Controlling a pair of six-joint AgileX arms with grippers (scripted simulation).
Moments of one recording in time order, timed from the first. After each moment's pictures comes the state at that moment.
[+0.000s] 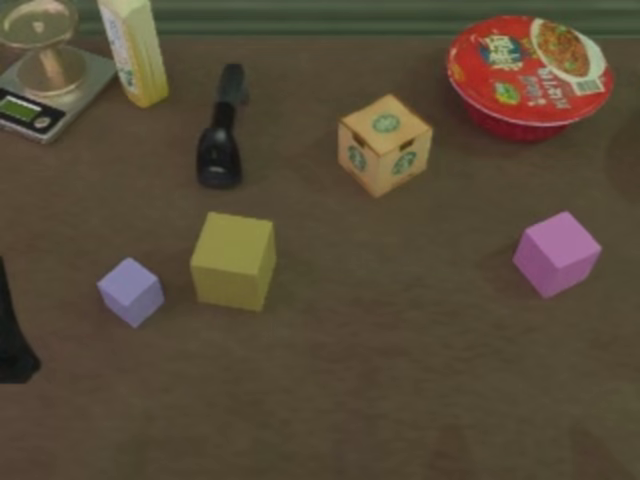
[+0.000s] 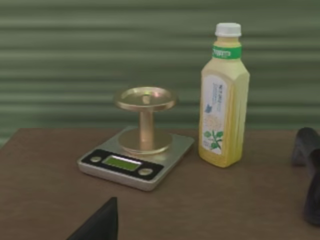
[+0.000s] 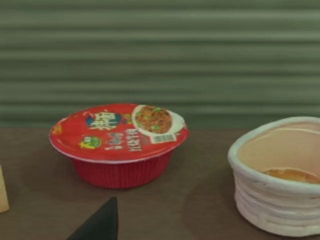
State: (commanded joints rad) left arm 0.00 0.00 0.00 0.00 0.00 0.00; right arm 0.00 0.00 0.00 0.00 0.00 0.00
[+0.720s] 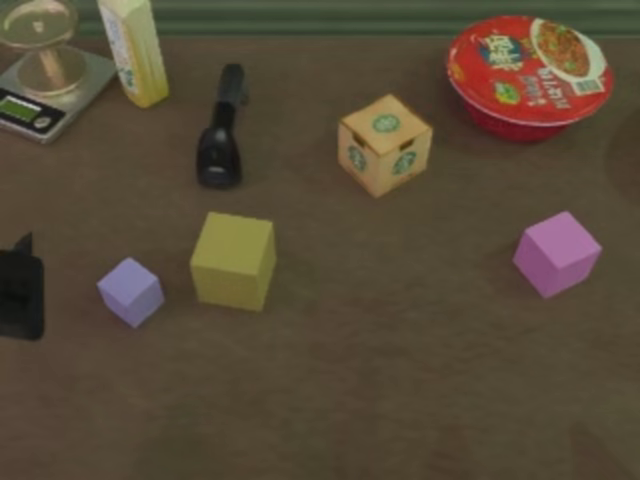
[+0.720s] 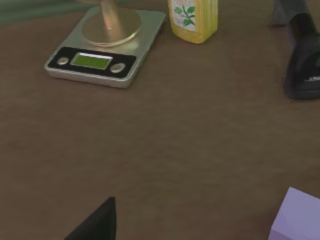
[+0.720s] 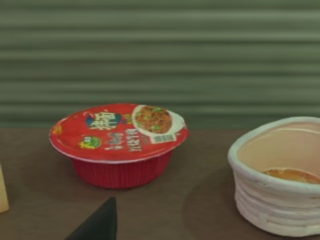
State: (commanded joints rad) left arm -0.08 0.58 0.47 -0.34 0.00 0.14; right arm 0.00 0.00 0.00 0.00 0.00 0.00
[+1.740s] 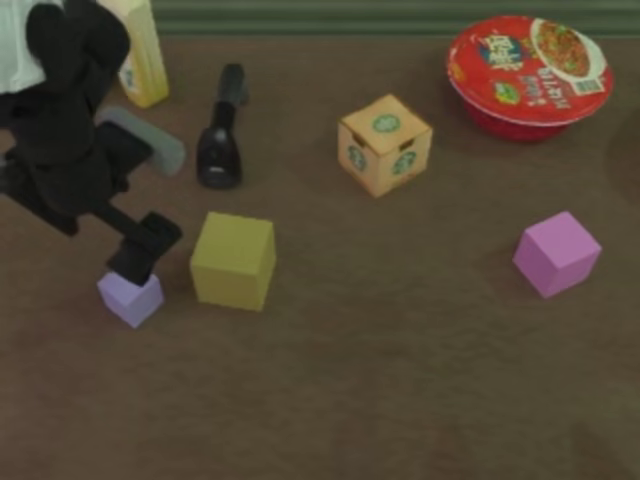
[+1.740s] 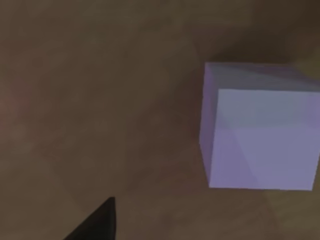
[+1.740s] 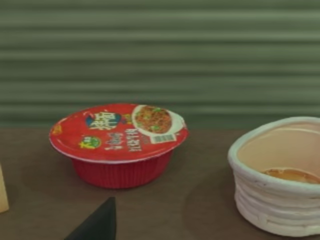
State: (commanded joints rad) left arm -0.24 1.90 1.41 -1.07 0.00 0.44; right arm 0.00 0.00 0.00 0.00 0.00 0.00
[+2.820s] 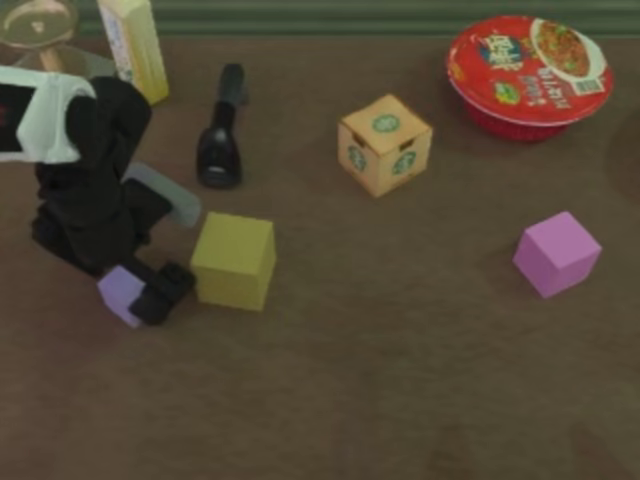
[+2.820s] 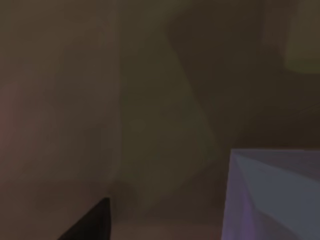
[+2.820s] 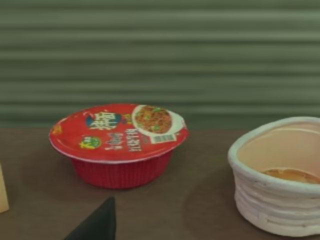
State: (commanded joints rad) left arm -0.24 2.05 1.23 -0.75 0.00 0.44; right arm 0.00 0.00 0.00 0.00 0.00 0.00
